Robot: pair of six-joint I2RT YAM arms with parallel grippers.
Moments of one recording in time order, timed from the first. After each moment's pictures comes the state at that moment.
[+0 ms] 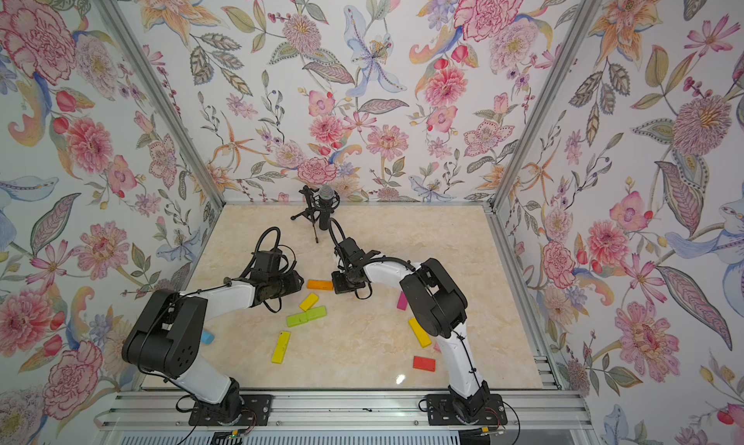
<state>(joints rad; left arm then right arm) -0.25 1.61 0.73 -0.02 0.15 -0.52 0.75 2.13 1.48 -0.43 -0.25 0.41</state>
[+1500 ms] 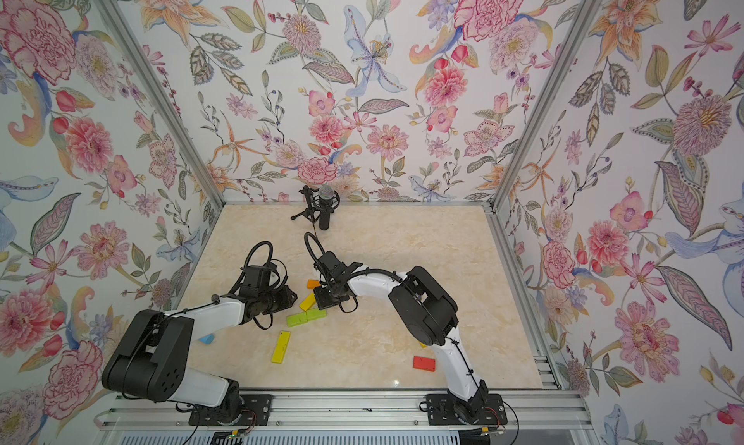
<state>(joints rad) -0.22 1.48 0.55 -0.01 0.24 -0.50 0.89 2.16 1.51 -0.42 -0.28 0.43</state>
